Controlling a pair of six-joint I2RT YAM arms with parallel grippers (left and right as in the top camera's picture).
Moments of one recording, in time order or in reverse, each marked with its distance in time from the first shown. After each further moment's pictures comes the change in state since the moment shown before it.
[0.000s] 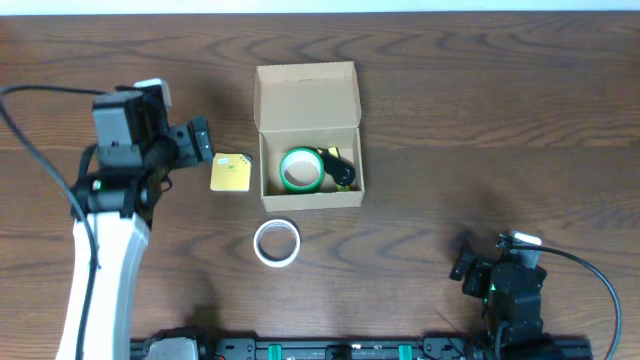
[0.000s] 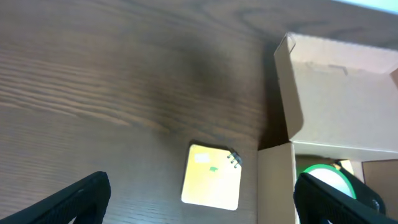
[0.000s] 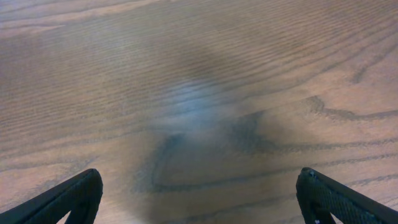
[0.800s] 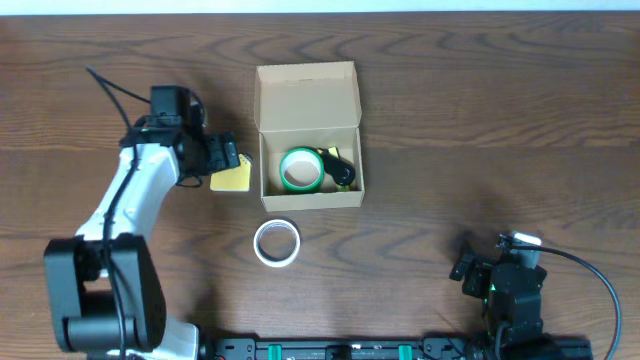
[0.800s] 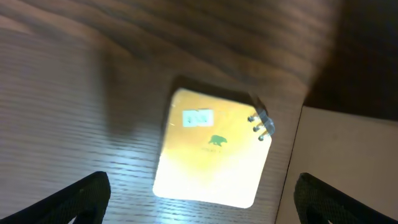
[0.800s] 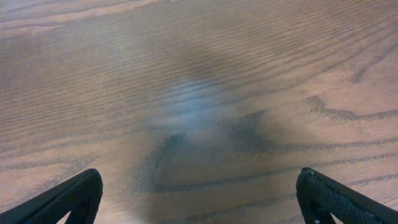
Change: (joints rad) left arm -0.047 0.421 0.002 -0.001 0.052 -0.082; right arm 0.000 0.000 0.000 0.000 0.000 0.000
